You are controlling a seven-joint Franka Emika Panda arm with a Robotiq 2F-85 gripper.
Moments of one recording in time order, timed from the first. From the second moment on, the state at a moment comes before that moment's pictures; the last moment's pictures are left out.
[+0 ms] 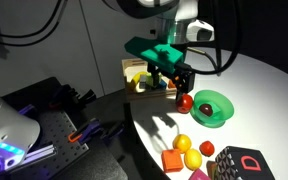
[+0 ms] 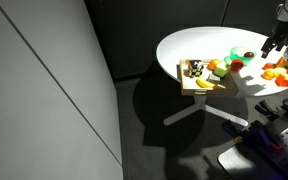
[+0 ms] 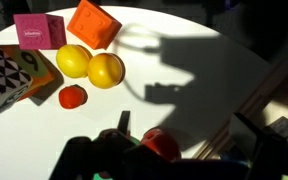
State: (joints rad) arm -0.23 0.08 -0.25 -2.49 -0.18 2.57 -0.28
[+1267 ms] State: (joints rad) arm -0.32 0.33 -0.34 -2.49 -0.29 2.88 -0.32
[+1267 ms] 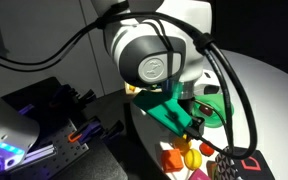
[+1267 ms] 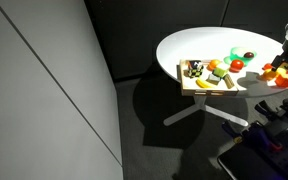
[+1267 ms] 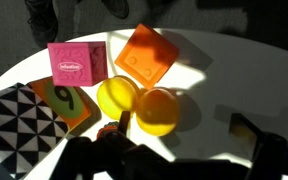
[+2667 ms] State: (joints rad) arm -0.33 0.52 -0.35 -2.41 -0.29 3.06 -0.32
